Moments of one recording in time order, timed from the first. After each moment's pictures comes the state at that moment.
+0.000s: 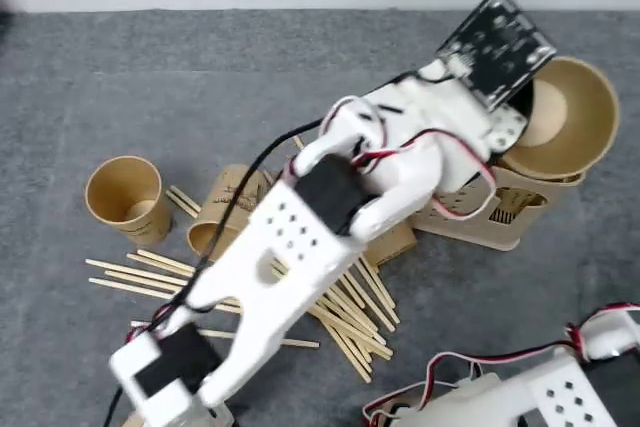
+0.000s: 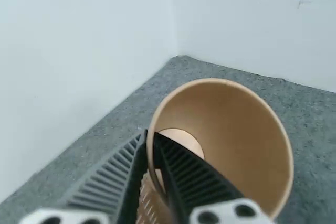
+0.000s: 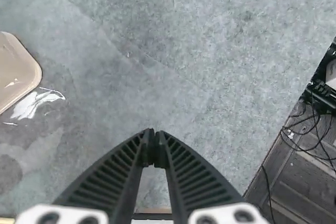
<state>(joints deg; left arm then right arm) 48.0 7.2 -31.5 53.7 -1.7 62.9 -62.0 33.1 95.2 8.6</state>
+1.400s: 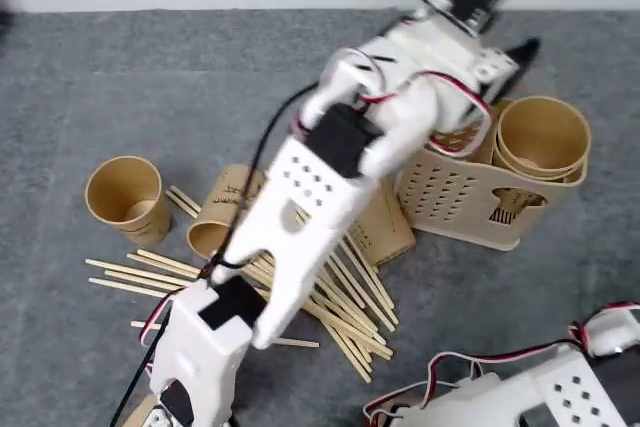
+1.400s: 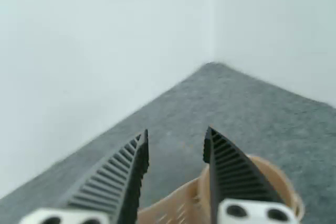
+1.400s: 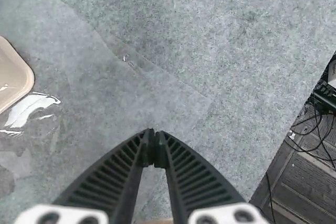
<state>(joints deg) 39.4 27.7 -64.1 65.6 3.0 63.1 -61.6 38.6 89.2 8.6</state>
